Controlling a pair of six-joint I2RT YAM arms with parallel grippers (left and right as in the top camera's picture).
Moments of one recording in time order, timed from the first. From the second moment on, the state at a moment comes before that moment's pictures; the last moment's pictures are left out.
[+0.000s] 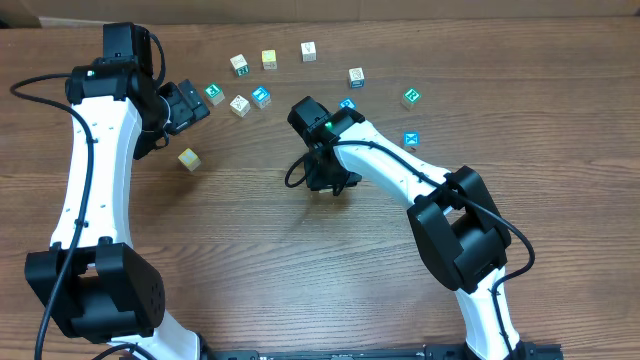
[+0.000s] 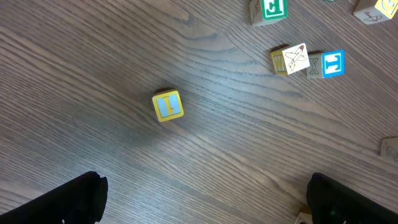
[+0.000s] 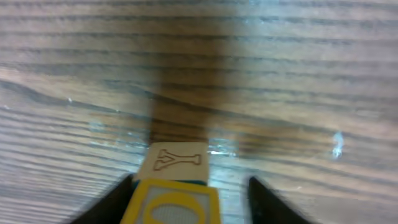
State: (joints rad) left arm 0.09 1.80 1.70 -1.15 0.02 -0.51; right arm 0.66 2.20 1.71 -0.99 0.02 0.53
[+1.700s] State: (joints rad) left arm 0.09 1.80 1.70 -1.15 0.02 -0.51; right arm 0.62 2.09 2.04 -1.33 0.00 0.77
